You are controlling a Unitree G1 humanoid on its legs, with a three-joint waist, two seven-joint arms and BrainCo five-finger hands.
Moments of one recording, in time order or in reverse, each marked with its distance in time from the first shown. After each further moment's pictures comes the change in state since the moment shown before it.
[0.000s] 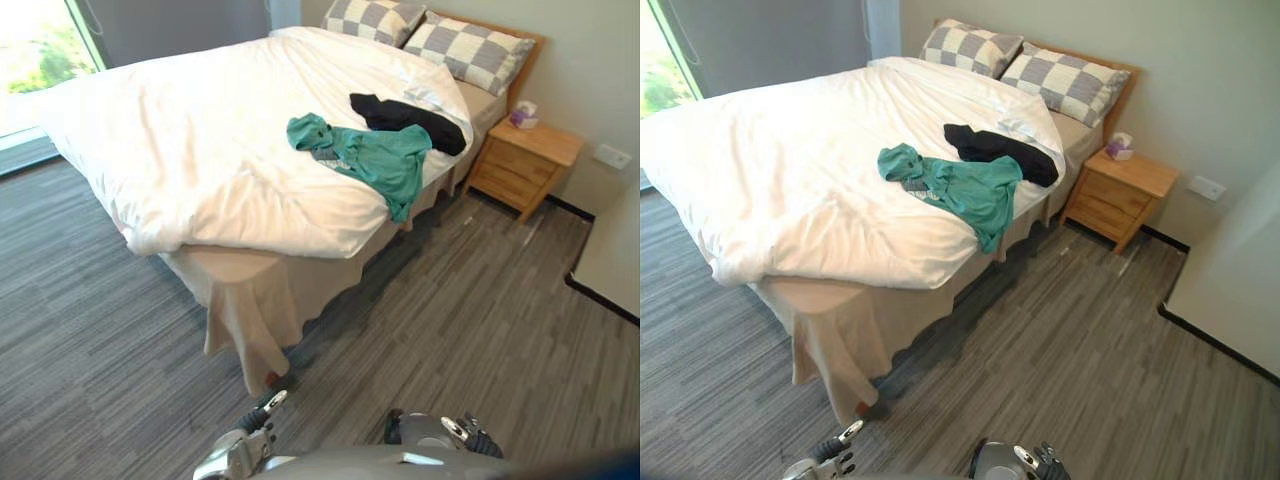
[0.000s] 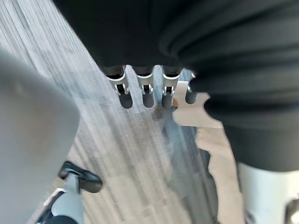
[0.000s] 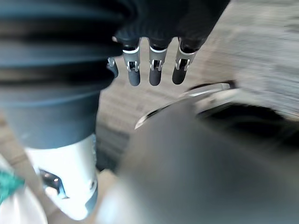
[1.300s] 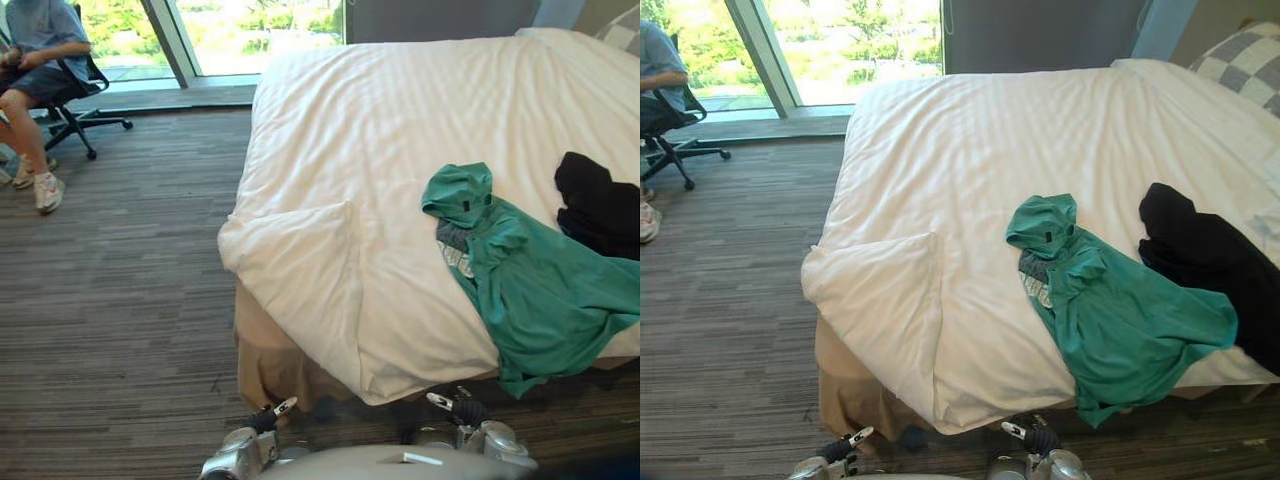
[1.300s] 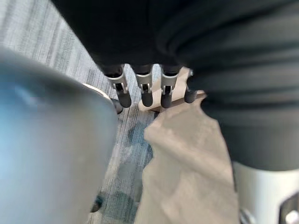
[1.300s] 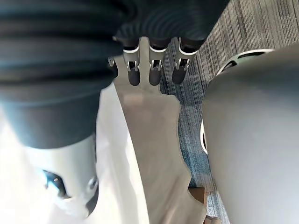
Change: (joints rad) left arm -0.048 0.063 -0.233 0.074 -0.042 -0.031 0.068; right arm -0.140 -0.091 0.238 0.091 0.020 0.086 -0.098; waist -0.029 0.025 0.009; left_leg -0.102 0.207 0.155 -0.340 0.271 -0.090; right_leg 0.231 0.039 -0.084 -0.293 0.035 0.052
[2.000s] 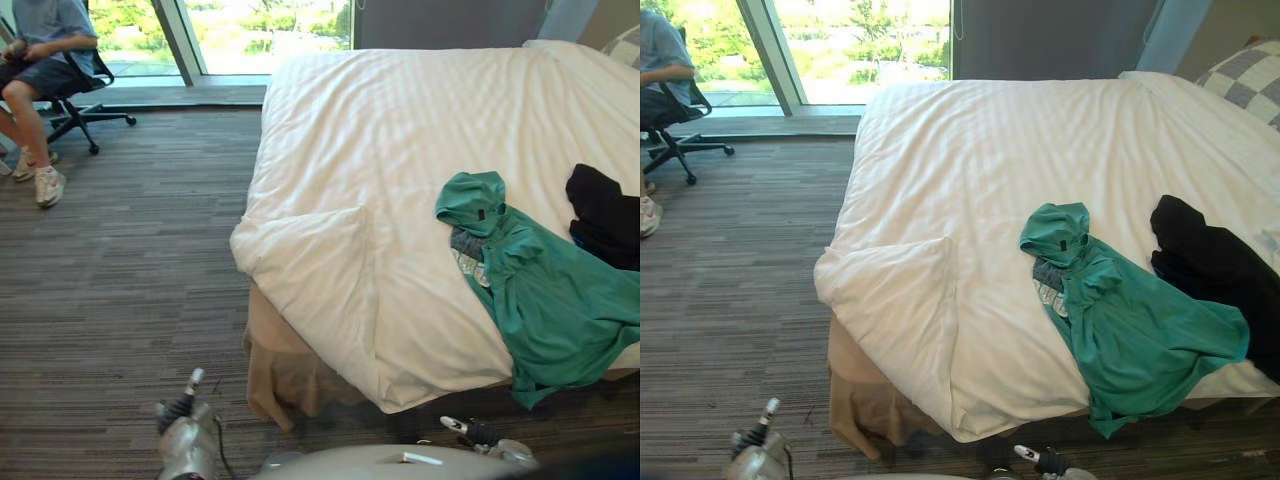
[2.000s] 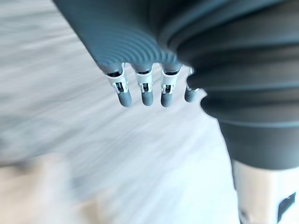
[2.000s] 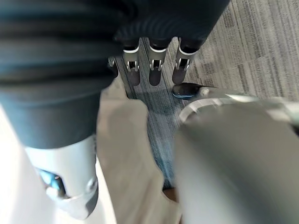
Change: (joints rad) left arm 0.005 0.127 0.315 -0.235 -0.239 -0.301 0.458; right arm 0.007 -0.114 -0.073 0.027 0.020 0.210 0.059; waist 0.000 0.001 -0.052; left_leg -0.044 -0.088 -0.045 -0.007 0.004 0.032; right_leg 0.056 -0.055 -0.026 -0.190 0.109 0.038
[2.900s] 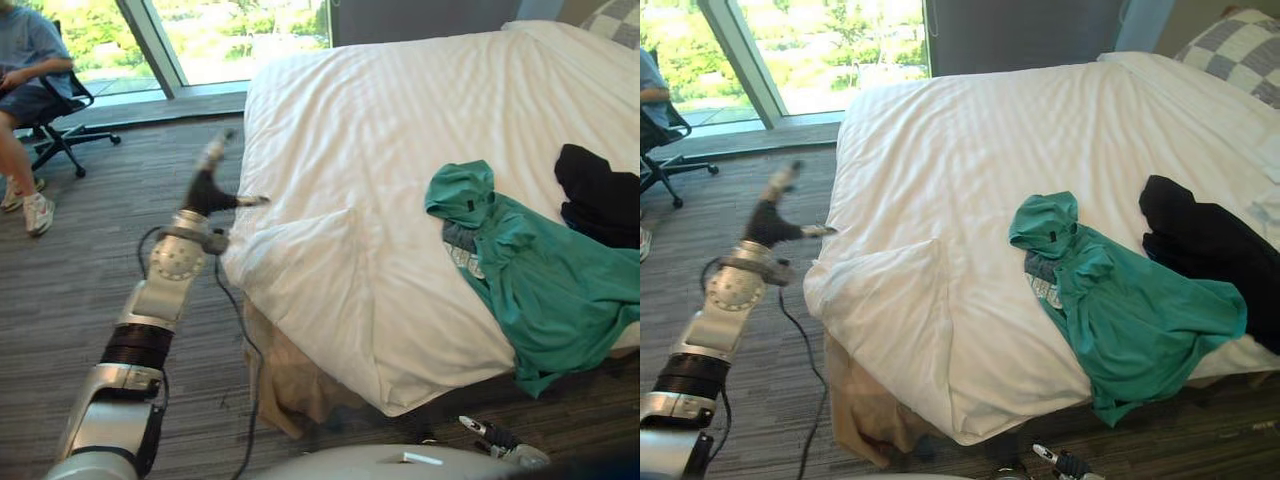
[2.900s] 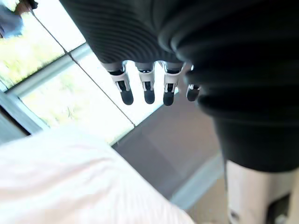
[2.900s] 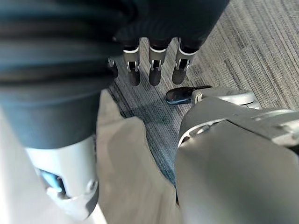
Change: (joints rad) left arm -0.399 0.364 -0.509 -0.533 0.579 -0.077 -0.425; right arm 0.025 0.016 -0.076 -0.022 0.040 0.000 -0.057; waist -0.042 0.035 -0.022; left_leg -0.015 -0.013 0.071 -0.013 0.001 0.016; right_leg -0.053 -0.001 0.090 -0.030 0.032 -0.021
